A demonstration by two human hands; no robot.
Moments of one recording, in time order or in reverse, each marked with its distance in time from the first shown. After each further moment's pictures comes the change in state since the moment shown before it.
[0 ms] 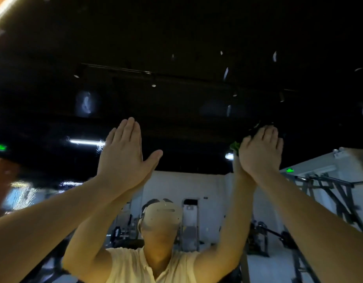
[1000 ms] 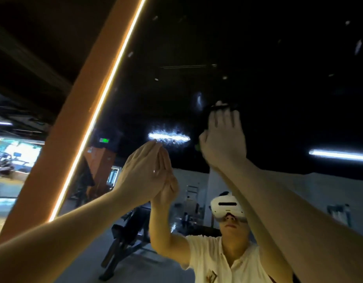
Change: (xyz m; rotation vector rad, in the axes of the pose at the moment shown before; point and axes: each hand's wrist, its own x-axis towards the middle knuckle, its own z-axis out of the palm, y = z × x) left_hand -0.106 -0.185 -0.078 -0.208 -0.146 -0.198; right_hand -0.133 -0.313 0.008 0.051 0.003 -0.628
